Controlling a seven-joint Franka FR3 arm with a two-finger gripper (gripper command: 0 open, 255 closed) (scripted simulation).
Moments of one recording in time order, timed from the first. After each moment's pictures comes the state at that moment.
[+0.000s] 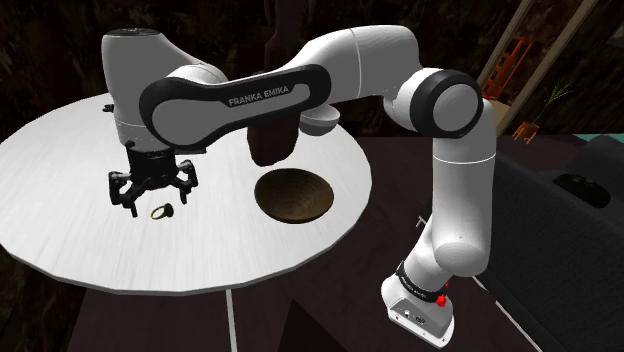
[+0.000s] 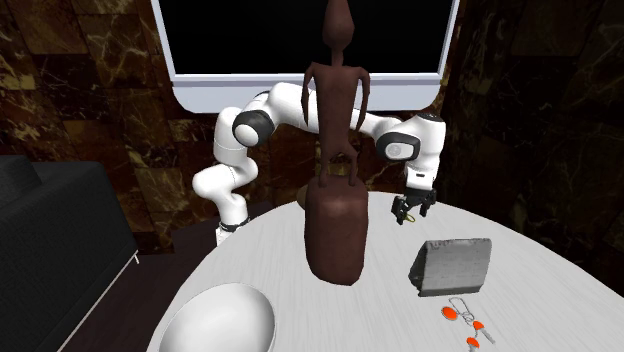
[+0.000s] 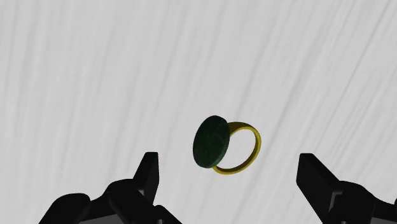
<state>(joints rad) 0.21 0.45 0.58 -1.53 -0.21 1.94 1.02</state>
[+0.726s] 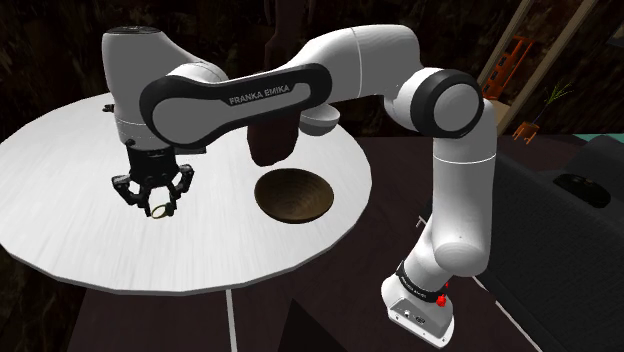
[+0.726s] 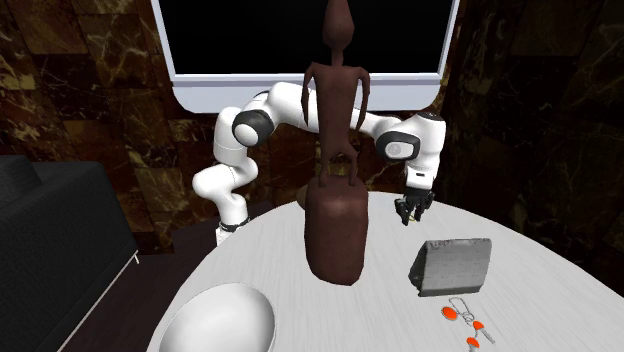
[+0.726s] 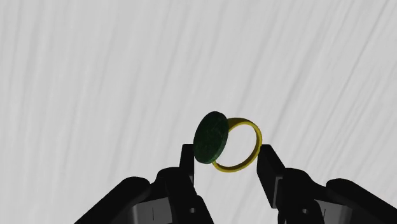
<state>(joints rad) 0.21 0.45 0.58 -1.52 -0.21 1.94 1.02</state>
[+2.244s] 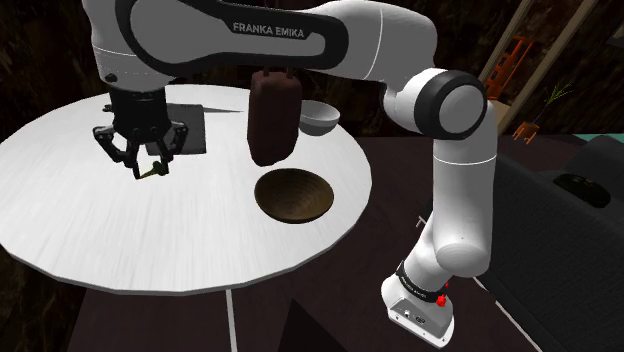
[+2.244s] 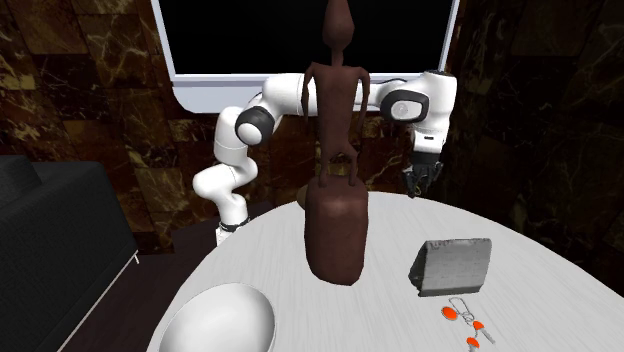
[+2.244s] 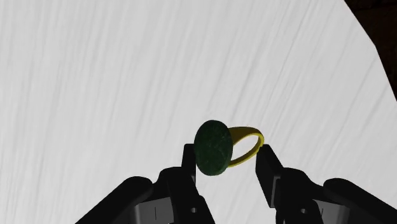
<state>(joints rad) 0.25 0.44 0.59 -1.26 -0.20 1.68 1.01</state>
